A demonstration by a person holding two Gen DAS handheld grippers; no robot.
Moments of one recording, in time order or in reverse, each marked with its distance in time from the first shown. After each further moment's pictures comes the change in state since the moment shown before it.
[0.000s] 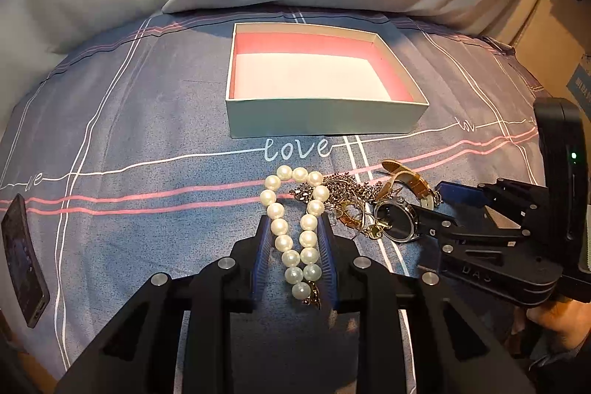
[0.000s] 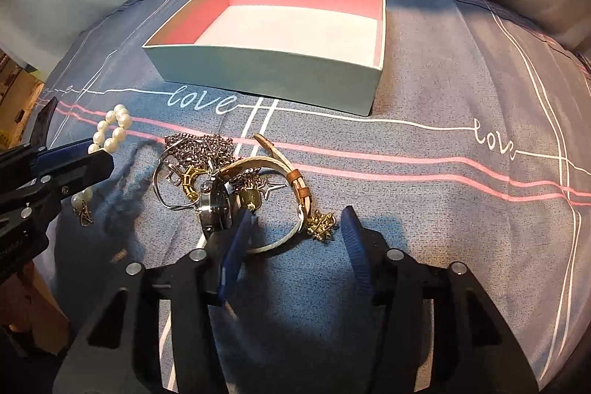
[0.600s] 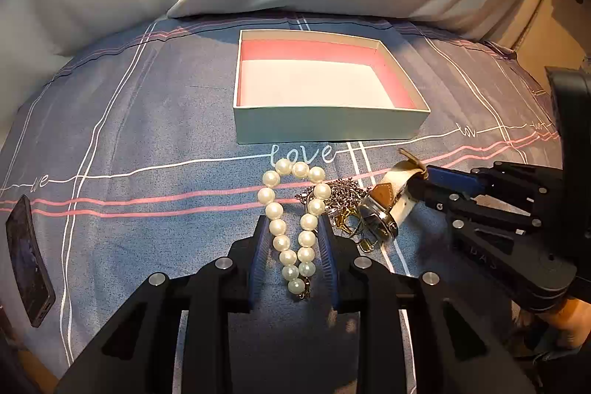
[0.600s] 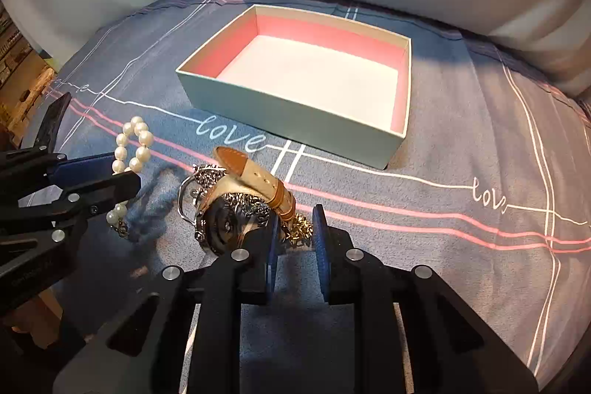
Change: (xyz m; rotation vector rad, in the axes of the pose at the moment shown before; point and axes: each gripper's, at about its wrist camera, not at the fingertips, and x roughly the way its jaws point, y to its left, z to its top) left arm -0.006 0.002 0.002 -0.007 -0.018 0.010; right arm -0.029 0.027 0.017 -0.113 -0.115 -0.015
